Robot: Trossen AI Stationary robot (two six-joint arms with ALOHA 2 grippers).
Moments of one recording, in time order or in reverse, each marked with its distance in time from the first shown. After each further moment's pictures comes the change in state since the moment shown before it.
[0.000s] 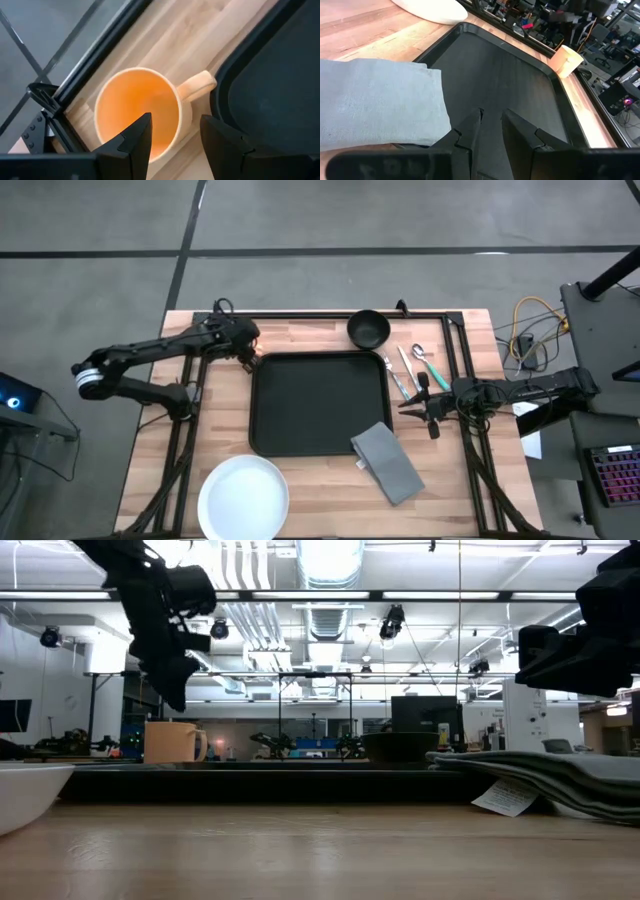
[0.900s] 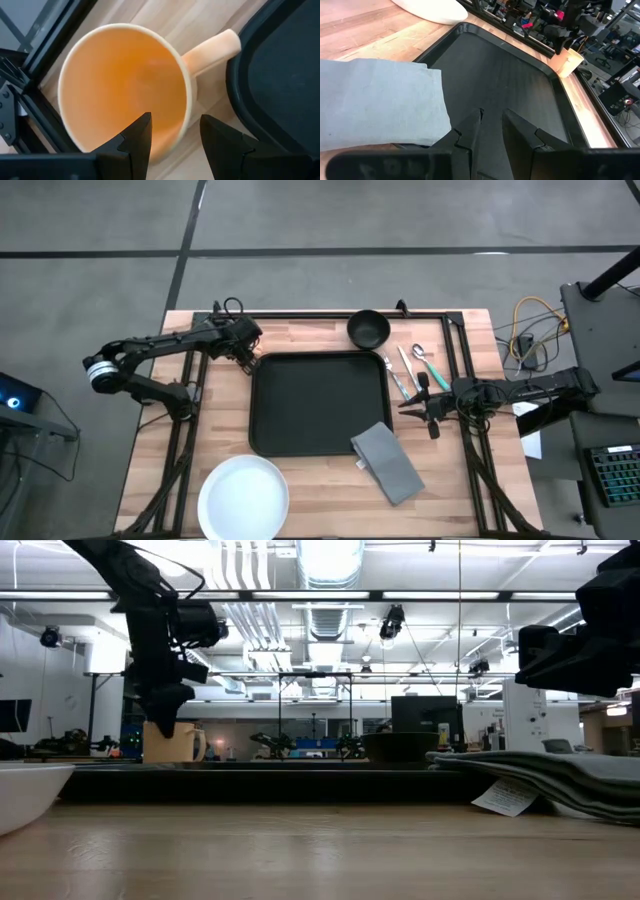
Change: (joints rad) left arm 0.090 0.113 -0.039 0.007 0.075 0.002; right arm 0.000 0.000 0.000 0.000 0.000 0.001
